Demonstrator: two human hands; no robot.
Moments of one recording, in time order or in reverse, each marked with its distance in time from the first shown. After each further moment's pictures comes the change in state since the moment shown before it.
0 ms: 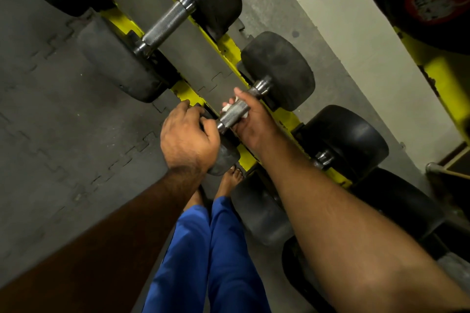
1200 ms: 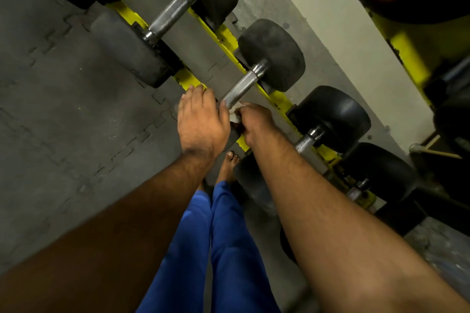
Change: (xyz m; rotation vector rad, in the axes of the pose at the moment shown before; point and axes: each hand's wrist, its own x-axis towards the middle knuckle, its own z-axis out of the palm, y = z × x) left_hand -0.017 0.004 -0.007 0.173 -0.088 0.180; right_hand -0.046 0.029 0.003 -0.358 0.365 -0.025
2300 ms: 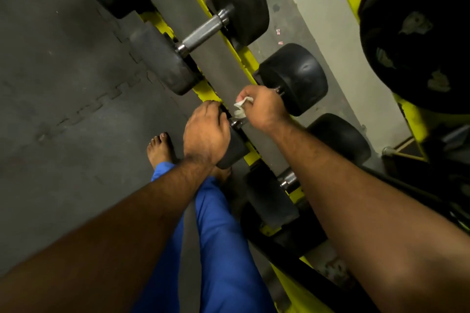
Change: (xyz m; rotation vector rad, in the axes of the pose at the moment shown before) left_hand -0.147 0.088 0.069 -0.285 -0.066 -0.118; right_hand -0.032 0.014 -0.172 -1.317 -0.080 -0.774
